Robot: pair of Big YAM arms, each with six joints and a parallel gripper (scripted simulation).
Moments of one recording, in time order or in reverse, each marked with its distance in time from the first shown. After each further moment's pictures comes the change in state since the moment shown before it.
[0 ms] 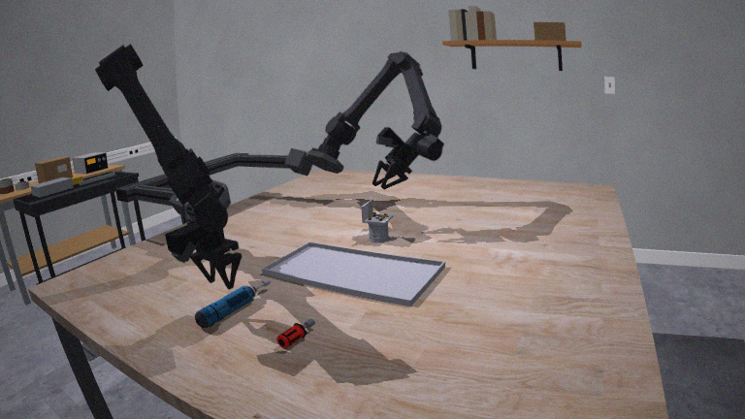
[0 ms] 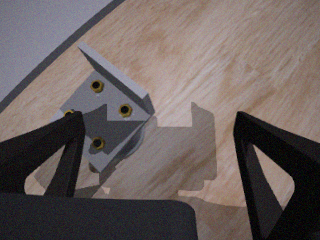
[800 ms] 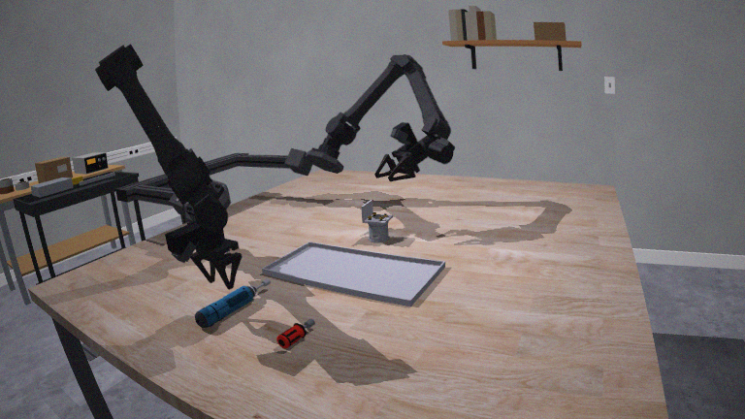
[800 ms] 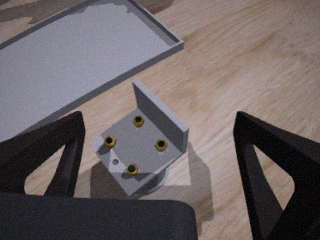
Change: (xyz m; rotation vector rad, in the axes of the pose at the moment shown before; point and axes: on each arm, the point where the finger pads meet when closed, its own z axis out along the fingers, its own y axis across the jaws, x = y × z) left arm -0.016 0.028 -0.022 -0.113 -0.272 -0.121; right arm 0.000 0.000 0.000 0.000 0.000 0.000
